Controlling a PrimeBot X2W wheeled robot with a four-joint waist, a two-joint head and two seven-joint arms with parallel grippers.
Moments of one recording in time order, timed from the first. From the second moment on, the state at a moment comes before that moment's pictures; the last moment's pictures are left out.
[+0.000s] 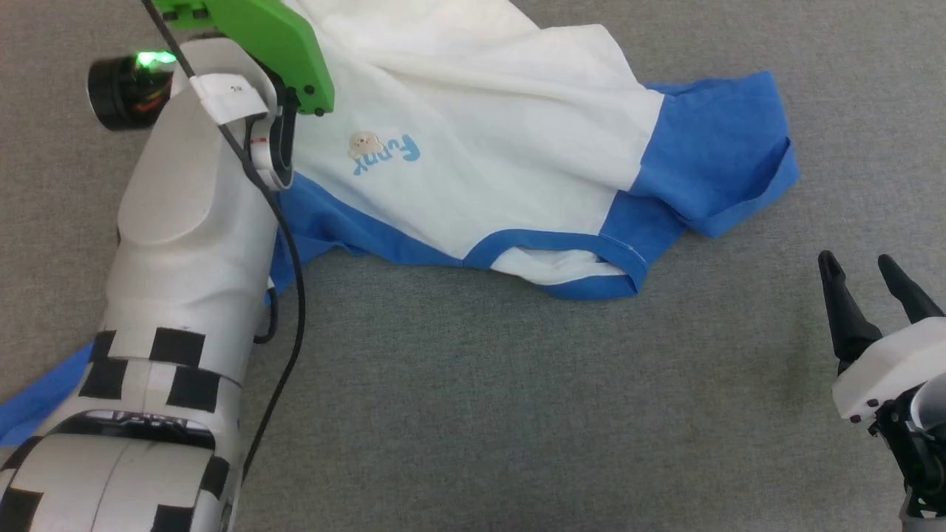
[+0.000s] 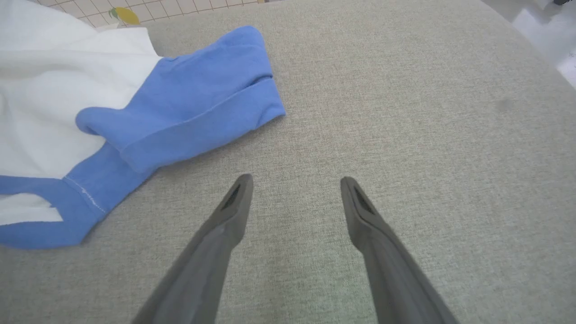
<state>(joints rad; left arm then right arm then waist) -1.08 0.12 -0.18 0.80 -0.32 0.10 0.06 -0.13 -0.11 -0.23 -0.13 0.26 0.13 0.39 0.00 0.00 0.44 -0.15</state>
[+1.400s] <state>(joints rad) -0.16 0.10 -0.07 0.05 -0.46 0.13 -0.20 -0.39 -0.24 0.41 0.18 0.17 0.13 0.59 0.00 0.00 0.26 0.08</state>
